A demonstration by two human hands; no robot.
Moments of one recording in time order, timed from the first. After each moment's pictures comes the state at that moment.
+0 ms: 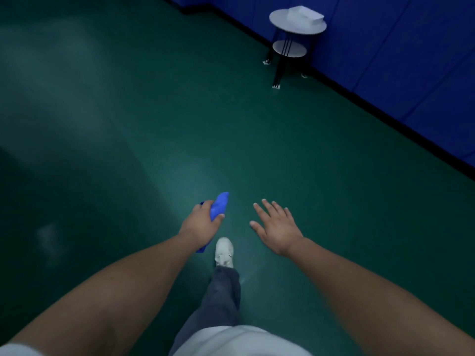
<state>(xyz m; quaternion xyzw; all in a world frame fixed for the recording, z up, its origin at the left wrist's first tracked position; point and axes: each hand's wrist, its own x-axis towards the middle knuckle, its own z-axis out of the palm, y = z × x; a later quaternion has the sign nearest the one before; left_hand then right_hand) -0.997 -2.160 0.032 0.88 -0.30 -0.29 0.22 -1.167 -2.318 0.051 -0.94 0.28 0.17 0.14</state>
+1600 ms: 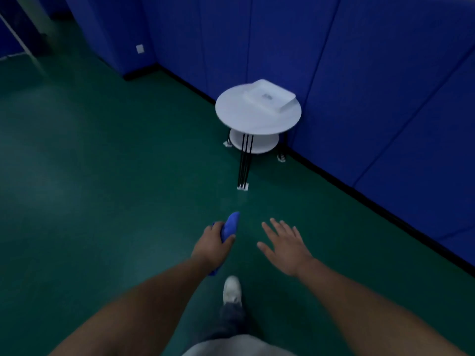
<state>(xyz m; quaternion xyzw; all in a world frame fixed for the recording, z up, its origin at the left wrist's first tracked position) -0.397 -3.352 0.006 0.86 -0.34 -0.30 0.24 -0.582 -3.489 0.030 -0.92 0.33 0.16 0.16</state>
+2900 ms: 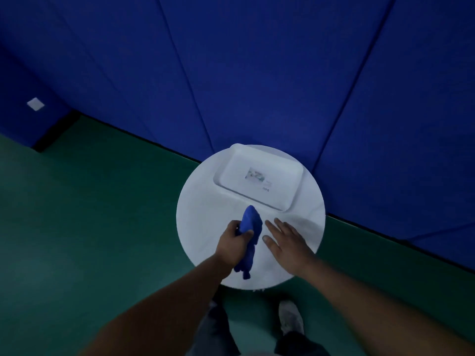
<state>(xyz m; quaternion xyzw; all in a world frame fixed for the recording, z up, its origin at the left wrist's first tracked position) 0.068 -4.136 0.014 0.77 -0.27 -0.49 0.29 -0.102 -4.194 -0.027 -0.78 0.48 0.08 0.39</state>
